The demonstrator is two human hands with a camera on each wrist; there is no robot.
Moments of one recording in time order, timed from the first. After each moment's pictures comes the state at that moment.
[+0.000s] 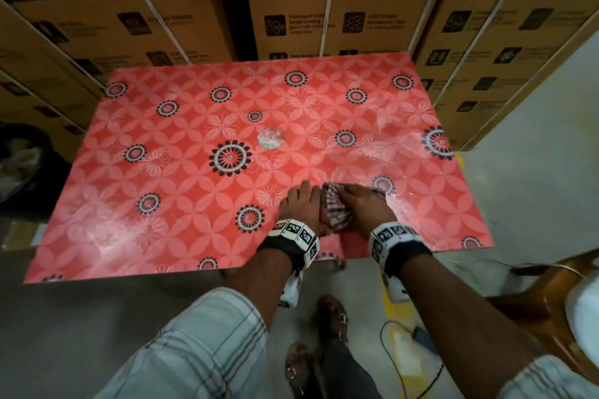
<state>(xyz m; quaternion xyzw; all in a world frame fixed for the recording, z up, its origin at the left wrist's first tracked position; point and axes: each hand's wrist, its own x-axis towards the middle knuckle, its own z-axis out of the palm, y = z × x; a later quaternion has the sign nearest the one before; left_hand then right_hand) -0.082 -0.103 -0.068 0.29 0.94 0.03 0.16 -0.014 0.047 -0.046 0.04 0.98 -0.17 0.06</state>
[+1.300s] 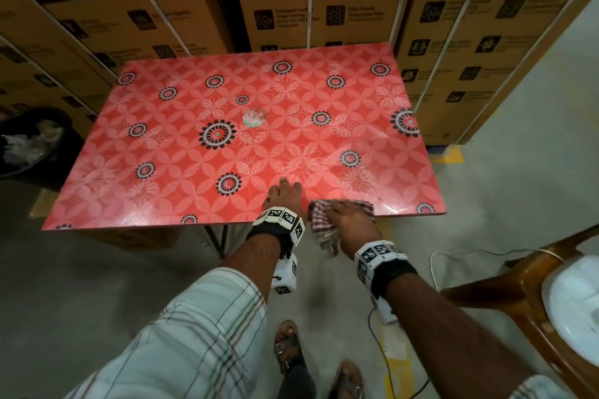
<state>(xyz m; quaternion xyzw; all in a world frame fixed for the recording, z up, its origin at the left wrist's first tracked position) 0.003 -0.090 -0.049 0.18 0.95 0.06 0.23 0.111 0.050 -0.042 0.01 0.98 -0.14 0.10</state>
